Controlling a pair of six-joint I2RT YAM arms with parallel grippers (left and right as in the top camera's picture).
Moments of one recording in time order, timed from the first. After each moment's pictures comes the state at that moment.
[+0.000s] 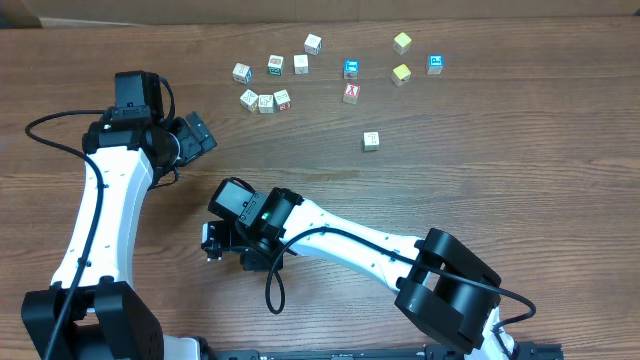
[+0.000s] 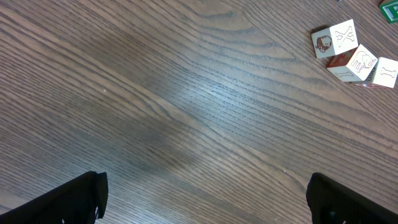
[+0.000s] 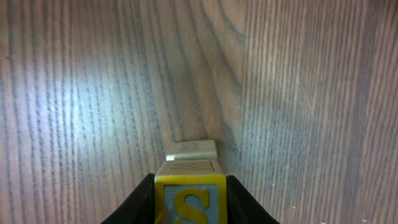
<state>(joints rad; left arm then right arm) 0.08 1.60 1.30 -0.87 0.00 -0.51 1.06 2.07 1.60 -0.84 -0.17 -0.53</state>
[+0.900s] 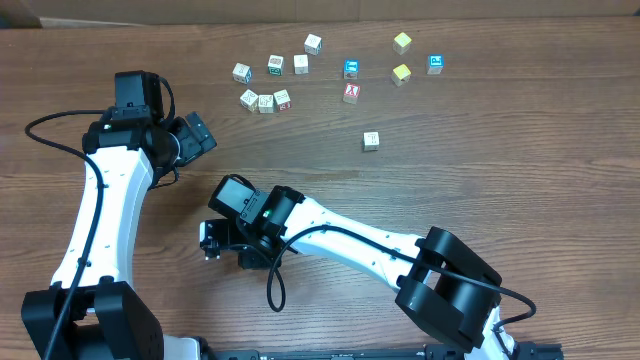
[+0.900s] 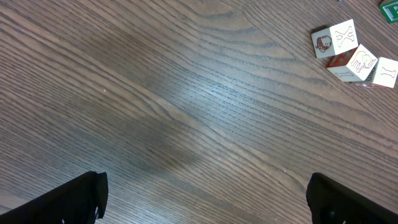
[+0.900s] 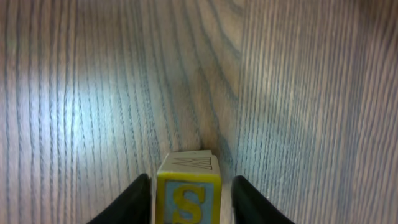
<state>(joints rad) 0.08 1.60 1.30 -0.87 0.00 -0.51 1.05 2.07 1.60 -0.81 -0.20 -0.55</state>
